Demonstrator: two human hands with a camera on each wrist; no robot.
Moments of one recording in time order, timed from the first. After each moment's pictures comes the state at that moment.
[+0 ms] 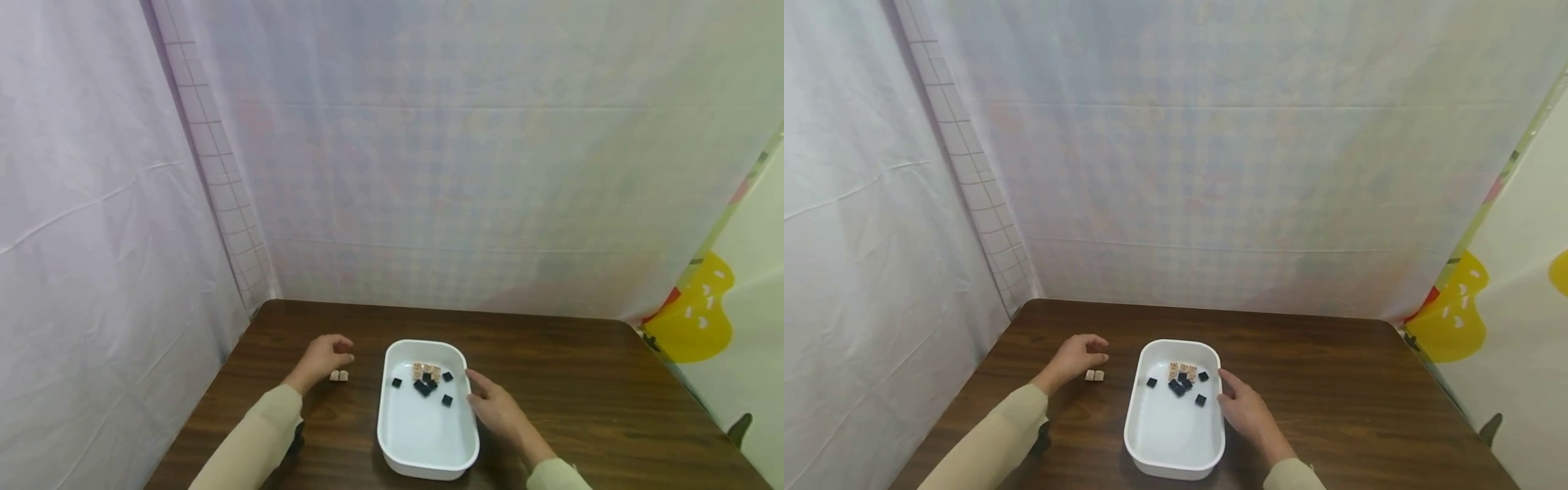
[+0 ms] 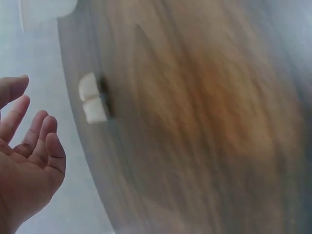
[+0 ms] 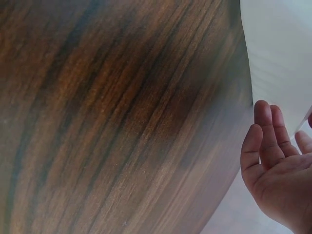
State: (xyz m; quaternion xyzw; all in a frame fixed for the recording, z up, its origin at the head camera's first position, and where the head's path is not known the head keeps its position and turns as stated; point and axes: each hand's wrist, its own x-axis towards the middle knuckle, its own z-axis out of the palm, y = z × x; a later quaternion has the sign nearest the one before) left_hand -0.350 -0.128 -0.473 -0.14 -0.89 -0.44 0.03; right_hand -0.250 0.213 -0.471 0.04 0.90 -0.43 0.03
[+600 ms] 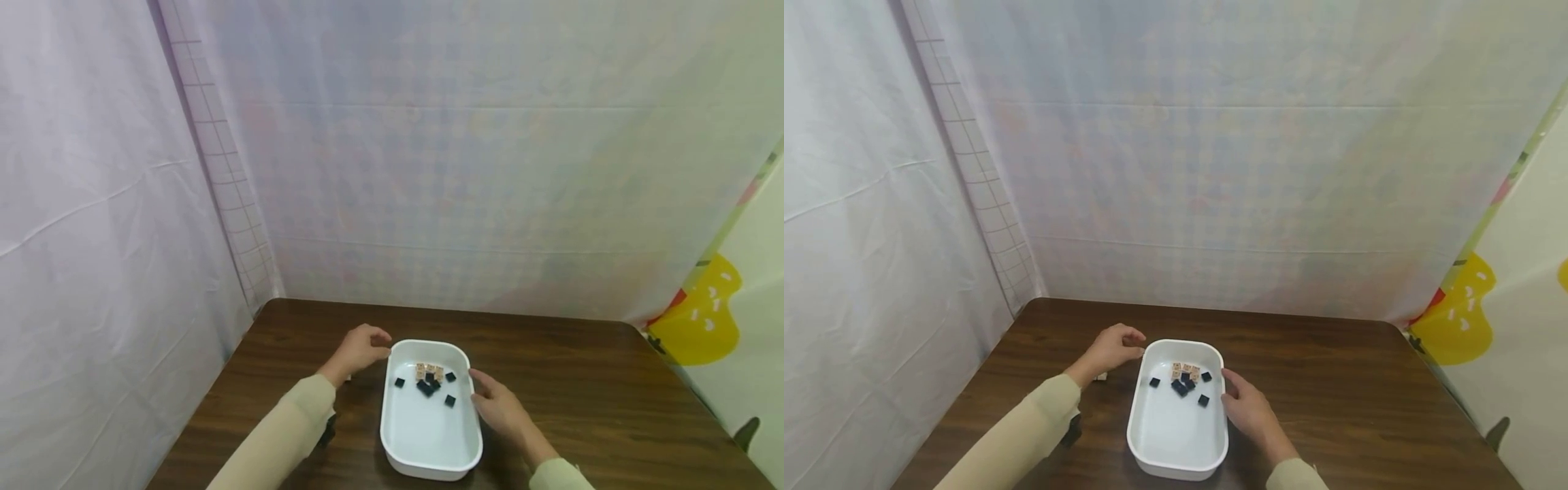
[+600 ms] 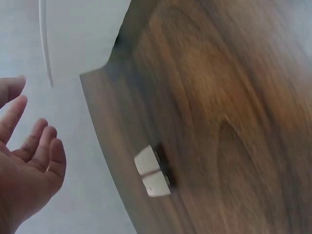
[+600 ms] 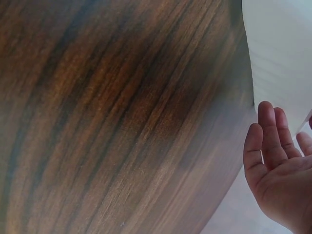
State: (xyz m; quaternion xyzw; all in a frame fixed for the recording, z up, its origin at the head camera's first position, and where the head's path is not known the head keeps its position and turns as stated) left_hand -0.353 -0.070 -0.454 -0.20 -0.89 -0.42 0.02; right_hand -0.251 0.213 -0.471 0.04 0.91 -0.42 0.01
